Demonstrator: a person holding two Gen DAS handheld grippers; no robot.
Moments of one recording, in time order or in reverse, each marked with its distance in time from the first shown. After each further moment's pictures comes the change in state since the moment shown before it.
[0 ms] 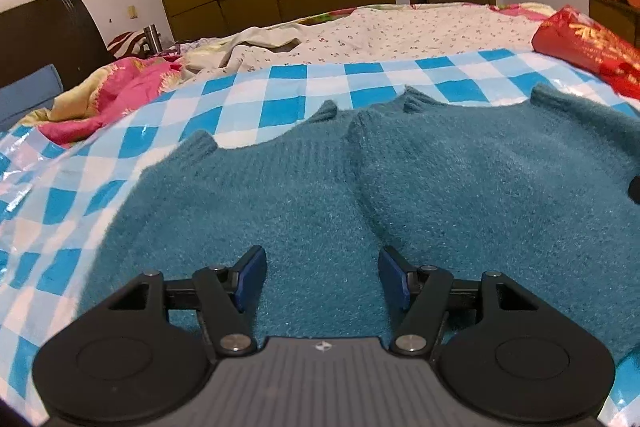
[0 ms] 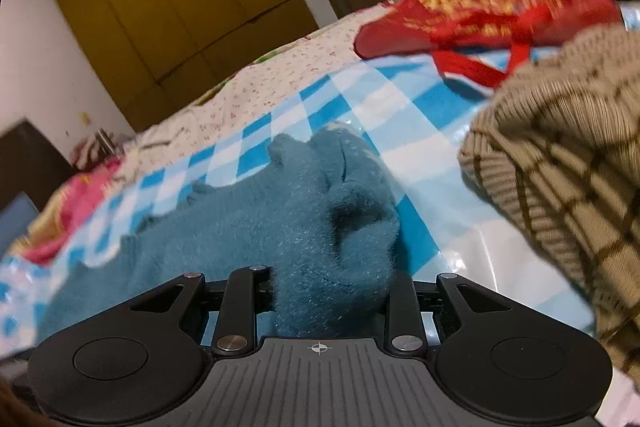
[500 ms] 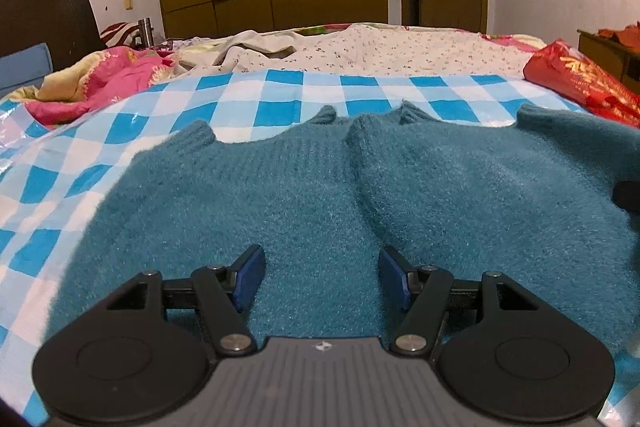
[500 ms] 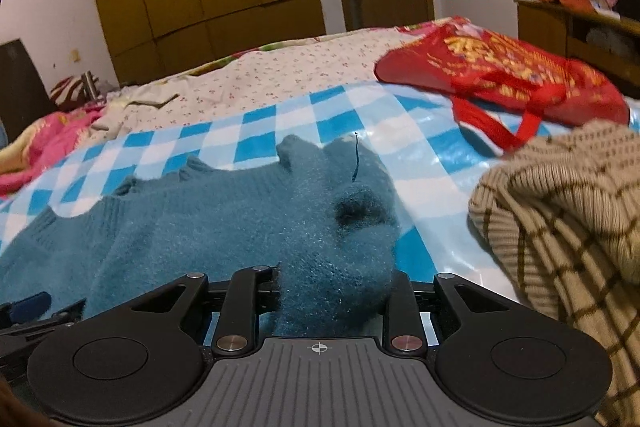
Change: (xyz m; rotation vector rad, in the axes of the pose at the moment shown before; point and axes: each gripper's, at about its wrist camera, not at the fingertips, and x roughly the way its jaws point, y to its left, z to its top) left arm -0.001 0.018 -0.011 -0.085 -0.048 -0.090; right arm -0.003 0.043 0.005 -0.231 -0.005 -0.125
